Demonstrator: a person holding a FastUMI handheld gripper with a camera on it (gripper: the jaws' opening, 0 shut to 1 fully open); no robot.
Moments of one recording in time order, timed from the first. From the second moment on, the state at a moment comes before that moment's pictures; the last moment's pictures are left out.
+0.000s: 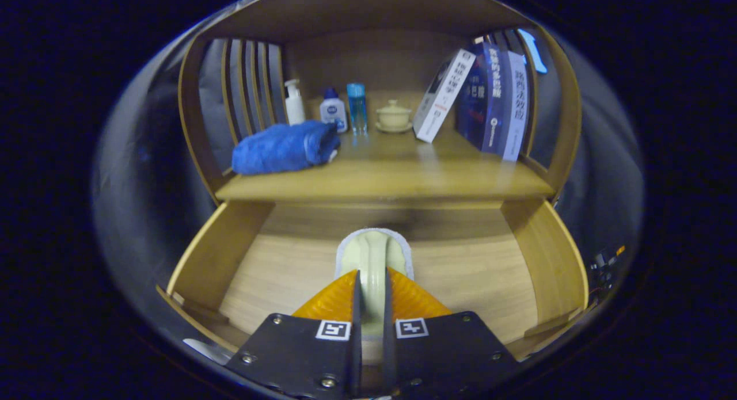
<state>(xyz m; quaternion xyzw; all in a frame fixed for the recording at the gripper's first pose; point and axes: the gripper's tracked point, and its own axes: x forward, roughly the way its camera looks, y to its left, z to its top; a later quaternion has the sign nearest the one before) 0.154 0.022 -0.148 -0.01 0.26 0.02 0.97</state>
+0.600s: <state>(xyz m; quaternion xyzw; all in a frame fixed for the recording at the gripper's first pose) 0.162 0.021 0.050 0.01 0.06 0.03 1.00</state>
